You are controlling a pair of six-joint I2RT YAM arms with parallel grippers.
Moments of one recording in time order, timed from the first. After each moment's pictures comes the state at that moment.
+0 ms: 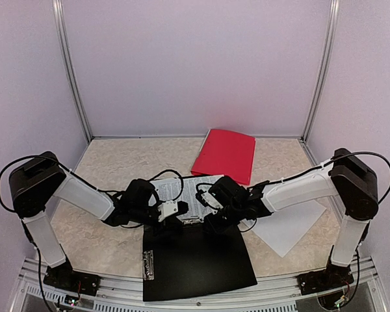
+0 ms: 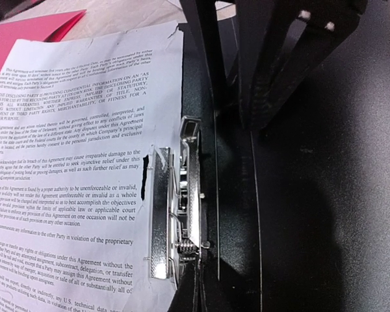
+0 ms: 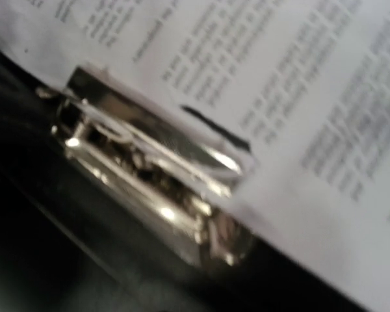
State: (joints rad) left arm -0.79 1.78 0.66 0.39 0.38 0.54; right arm 1.00 1.86 1.04 -0.15 -0.08 0.33
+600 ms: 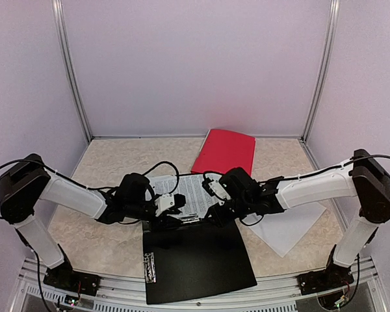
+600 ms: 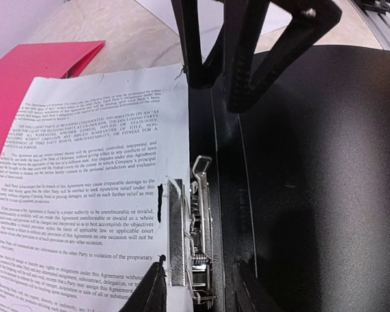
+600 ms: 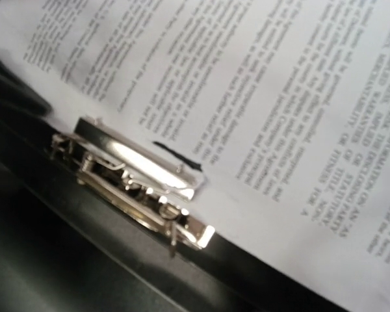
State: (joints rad) left arm -0.79 1.68 0.64 0.38 0.40 0.53; right arm 0.98 1.70 0.96 -0.11 -0.04 0.31
